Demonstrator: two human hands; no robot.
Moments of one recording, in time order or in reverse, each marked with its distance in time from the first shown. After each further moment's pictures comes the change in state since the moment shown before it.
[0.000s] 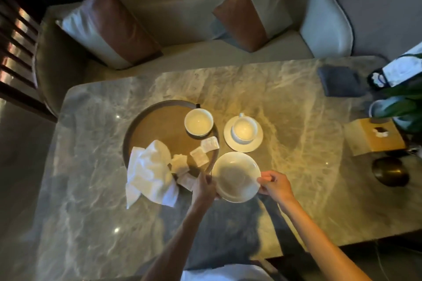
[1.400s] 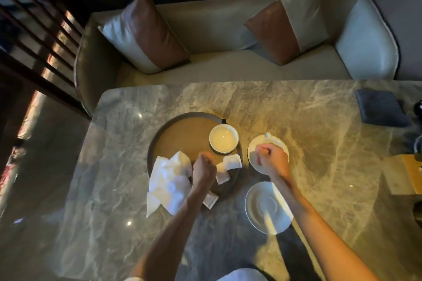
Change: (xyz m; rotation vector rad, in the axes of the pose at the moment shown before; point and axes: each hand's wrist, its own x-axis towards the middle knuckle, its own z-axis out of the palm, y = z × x) left_hand 0.076 0.054 -0.062 0.092 0.291 0.019; right_hand 0.031 -0.139 0.077 -0.274 0.002 -0.393
